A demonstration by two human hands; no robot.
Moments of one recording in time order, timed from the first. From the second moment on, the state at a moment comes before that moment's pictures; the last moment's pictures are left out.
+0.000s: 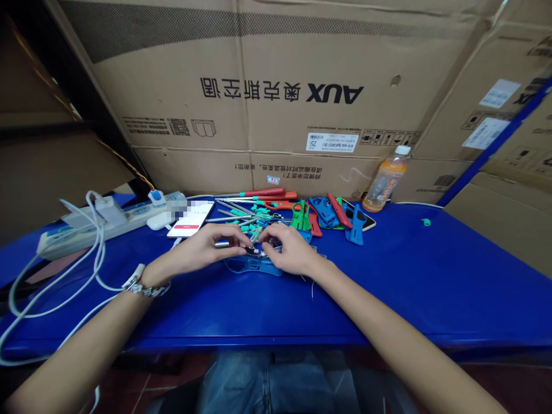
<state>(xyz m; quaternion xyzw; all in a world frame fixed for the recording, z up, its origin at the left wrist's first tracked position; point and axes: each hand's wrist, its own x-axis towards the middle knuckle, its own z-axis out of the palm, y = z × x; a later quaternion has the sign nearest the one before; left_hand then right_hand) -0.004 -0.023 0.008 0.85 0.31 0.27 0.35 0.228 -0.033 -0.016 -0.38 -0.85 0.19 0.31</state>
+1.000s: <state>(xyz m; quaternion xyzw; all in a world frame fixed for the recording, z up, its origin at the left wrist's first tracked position) -0.007 -0.027 -0.002 0.91 0.30 0.13 0.24 0.225 -0.048 -0.021 -0.30 -0.91 0.17 0.22</state>
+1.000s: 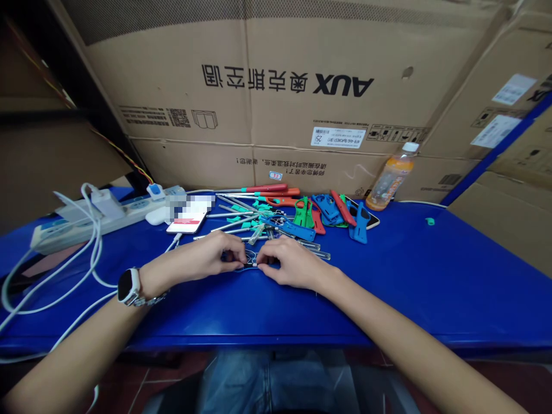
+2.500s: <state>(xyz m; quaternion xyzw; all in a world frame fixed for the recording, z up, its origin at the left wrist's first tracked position) -0.002 -0.030 -0.002 0.93 0.31 0.10 0.16 0.224 -0.049 -0.015 -0.31 -0.93 0.12 0.16</state>
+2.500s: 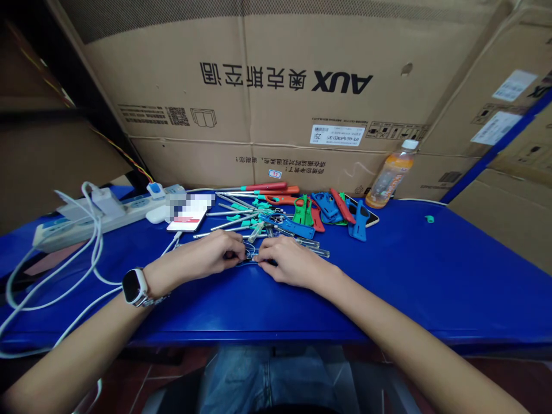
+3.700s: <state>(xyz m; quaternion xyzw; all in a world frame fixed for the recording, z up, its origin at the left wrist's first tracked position) -0.003 -0.032 -0.008 0.93 0.28 0.16 0.19 0.226 -0.049 -0.018 -0.35 -0.86 0.28 0.24</state>
